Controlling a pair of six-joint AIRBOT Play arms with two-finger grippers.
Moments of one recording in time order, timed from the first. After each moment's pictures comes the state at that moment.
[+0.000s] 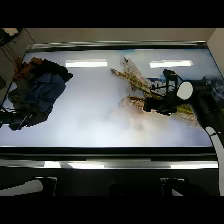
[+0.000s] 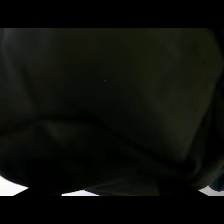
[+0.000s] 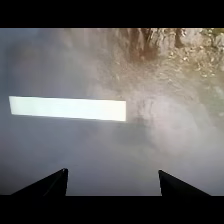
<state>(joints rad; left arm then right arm) 0.56 -1.41 1.00 1.18 -0.87 -1.63 0.18 -1.21 1.26 -1.37 1.26 1.81</state>
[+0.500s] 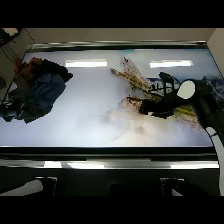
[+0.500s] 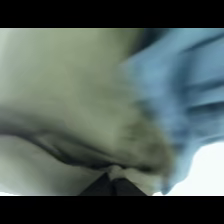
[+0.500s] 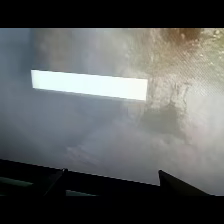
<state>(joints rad) 0.56 -1.30 1.11 1.09 -0.86 -1.54 0.18 -1.20 1.26 -1.27 1.34 1.76</state>
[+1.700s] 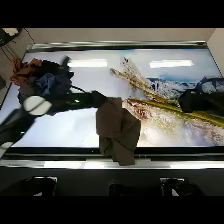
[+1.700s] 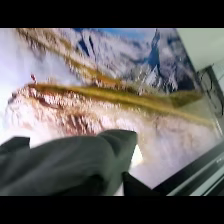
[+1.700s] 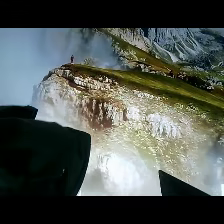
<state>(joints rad) -0.53 -1.18 1.21 0.92 -0.76 -1.64 0.18 -0.81 1.45 -1.63 1.48 1.77</state>
